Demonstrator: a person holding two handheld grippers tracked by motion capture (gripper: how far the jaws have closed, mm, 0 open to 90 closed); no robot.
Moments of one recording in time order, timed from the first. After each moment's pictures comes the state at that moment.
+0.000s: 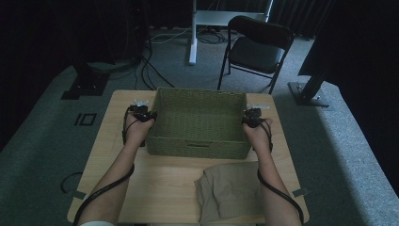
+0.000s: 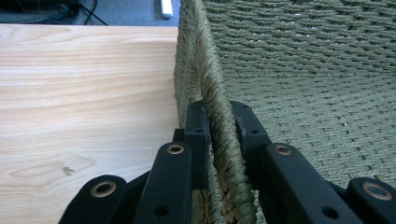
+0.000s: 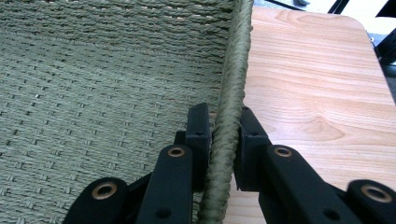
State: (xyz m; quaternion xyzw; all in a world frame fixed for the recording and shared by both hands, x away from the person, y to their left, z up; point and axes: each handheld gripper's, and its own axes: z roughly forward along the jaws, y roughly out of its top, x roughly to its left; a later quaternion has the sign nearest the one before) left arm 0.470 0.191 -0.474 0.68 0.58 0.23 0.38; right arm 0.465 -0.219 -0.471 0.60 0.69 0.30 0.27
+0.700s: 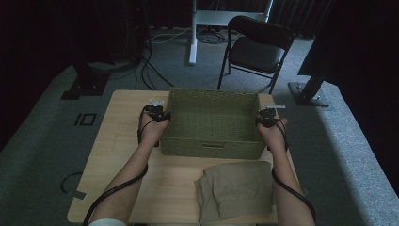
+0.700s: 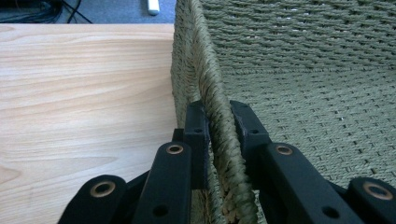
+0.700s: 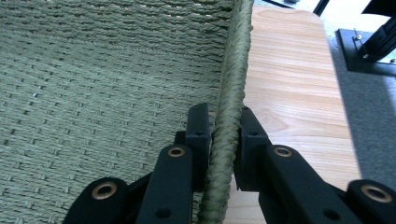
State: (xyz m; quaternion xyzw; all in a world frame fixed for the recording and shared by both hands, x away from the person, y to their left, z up) left arm 0.472 0.139 -0.474 0.69 0.57 0.23 0.38; right arm 0.466 -0.271 -0.470 0.61 0.69 0.29 0.27
